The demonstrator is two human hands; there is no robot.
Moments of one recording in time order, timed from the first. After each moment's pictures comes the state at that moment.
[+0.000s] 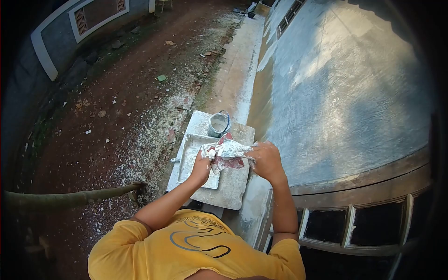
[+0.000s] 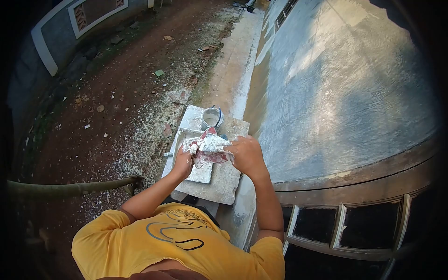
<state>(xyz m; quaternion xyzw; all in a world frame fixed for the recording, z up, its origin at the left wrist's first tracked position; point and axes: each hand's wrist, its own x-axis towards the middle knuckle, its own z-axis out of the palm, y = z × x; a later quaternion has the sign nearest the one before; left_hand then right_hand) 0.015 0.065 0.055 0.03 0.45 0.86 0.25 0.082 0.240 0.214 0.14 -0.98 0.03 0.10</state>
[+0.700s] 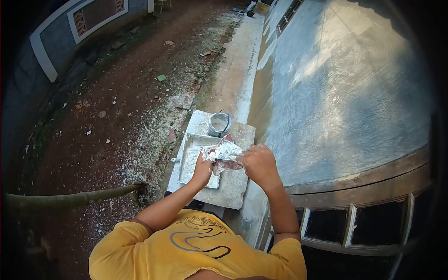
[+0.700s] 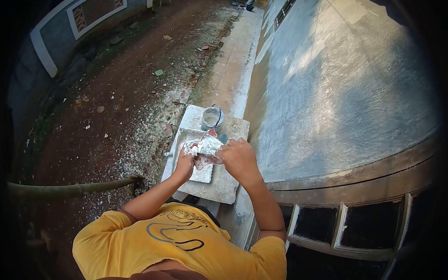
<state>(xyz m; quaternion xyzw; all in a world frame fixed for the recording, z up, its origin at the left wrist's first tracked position) 0.026 0.068 0.038 0.06 0.44 0.87 0.23 0.086 0.213 0.218 0.15 -0.98 -0.06 0.09</state>
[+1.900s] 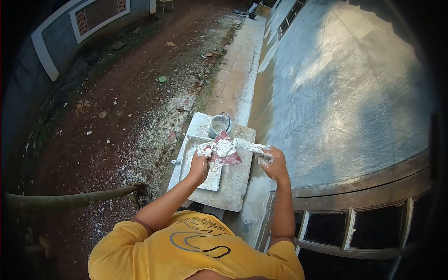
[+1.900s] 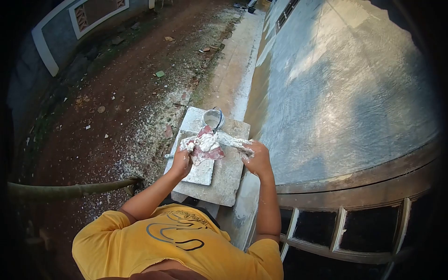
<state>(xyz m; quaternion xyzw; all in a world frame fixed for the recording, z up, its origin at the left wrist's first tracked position) -0.005 0.071 0.028 -0.04 0.38 0.89 0.25 0.091 0.299 0.150 0.04 -0.93 0.24 0.26</state>
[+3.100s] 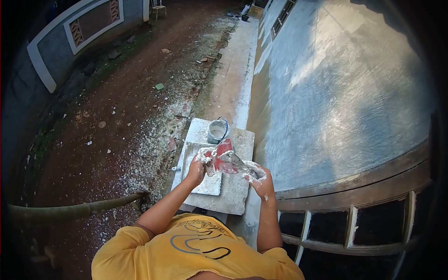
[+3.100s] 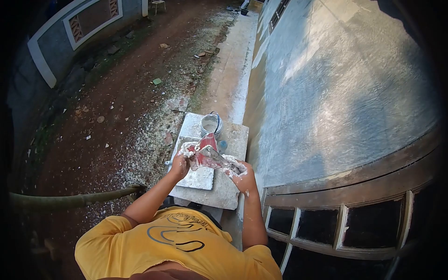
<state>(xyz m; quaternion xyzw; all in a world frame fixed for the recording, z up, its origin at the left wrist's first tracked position) -0.022 0.066 -0.005 0.06 0.40 0.87 0.29 0.124 0.243 0.136 -0.11 -0.77 0.60 0.20</state>
